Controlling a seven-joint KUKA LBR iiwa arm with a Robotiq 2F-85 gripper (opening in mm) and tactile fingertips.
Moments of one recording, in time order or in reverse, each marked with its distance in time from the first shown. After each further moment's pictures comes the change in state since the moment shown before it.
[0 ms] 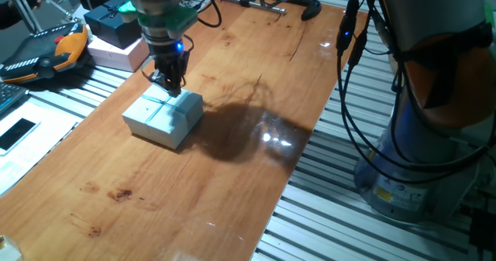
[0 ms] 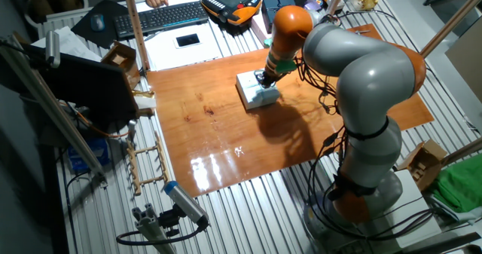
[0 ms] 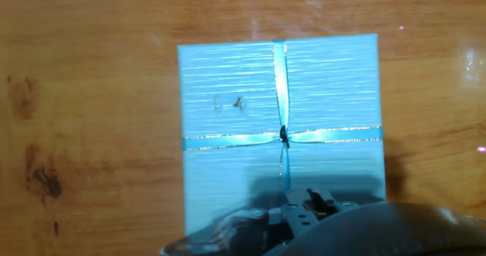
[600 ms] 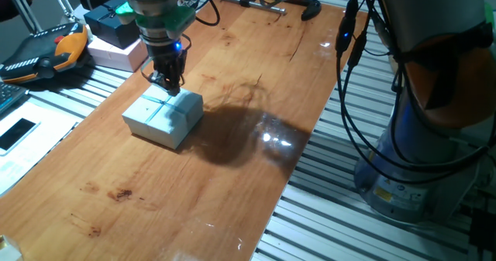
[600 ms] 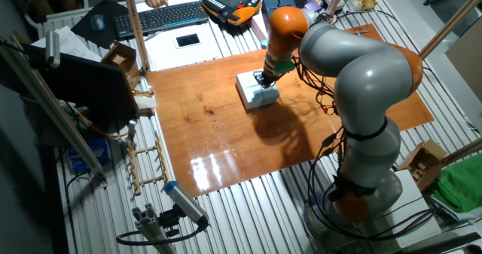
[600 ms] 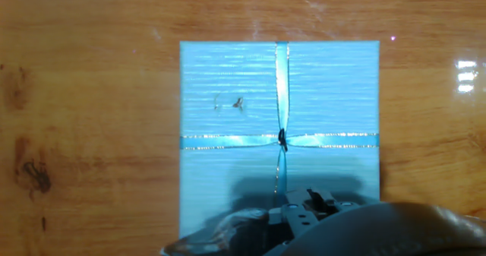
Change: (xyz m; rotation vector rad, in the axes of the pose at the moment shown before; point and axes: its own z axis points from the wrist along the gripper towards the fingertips) arm -0.005 0.000 0.000 0.013 -0.004 -0.007
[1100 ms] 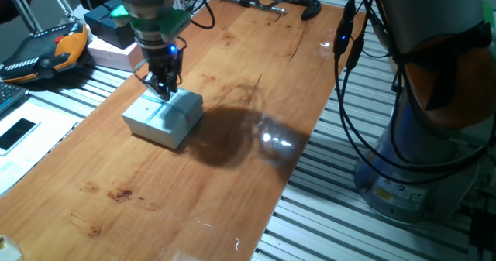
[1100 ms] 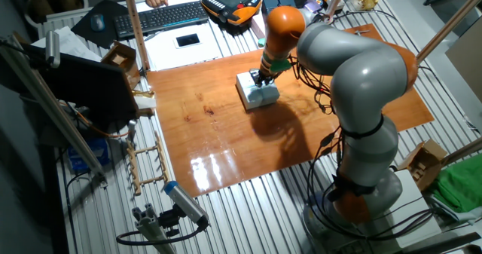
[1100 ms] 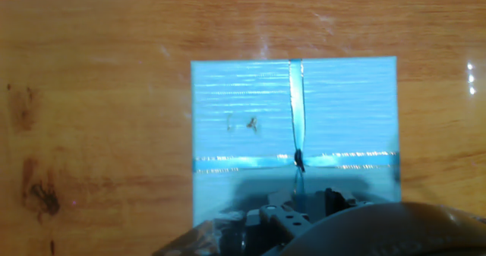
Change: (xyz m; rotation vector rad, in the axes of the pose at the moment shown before) arm -0.015 0.010 0.012 -0.006 -0.013 0.025
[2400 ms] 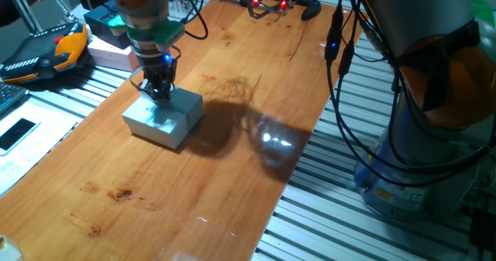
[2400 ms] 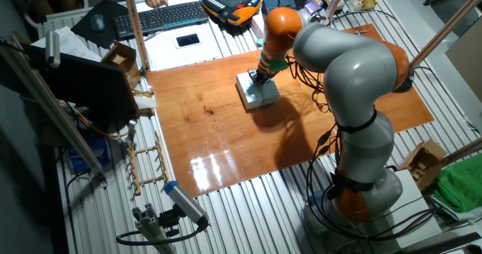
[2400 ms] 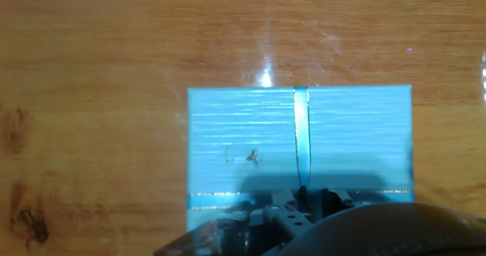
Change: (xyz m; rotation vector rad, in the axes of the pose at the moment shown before) arm -0.018 -0.005 0.032 -0.026 -0.004 -0.011
